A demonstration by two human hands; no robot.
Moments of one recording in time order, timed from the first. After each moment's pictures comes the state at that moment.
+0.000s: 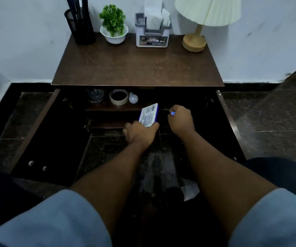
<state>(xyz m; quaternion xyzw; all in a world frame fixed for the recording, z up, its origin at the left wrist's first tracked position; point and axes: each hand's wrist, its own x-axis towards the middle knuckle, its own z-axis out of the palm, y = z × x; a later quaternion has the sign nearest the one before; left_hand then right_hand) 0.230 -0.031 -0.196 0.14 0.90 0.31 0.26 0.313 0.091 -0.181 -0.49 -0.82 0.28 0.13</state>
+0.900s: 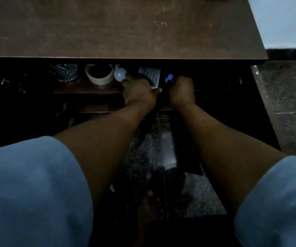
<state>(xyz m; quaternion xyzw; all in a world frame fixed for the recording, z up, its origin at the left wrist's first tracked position) 0.151 0.095 -0.270 0.34 0.92 0.09 0.15 0.241 0.190 -0.280 -0.49 -0.84 0.22 0.12</state>
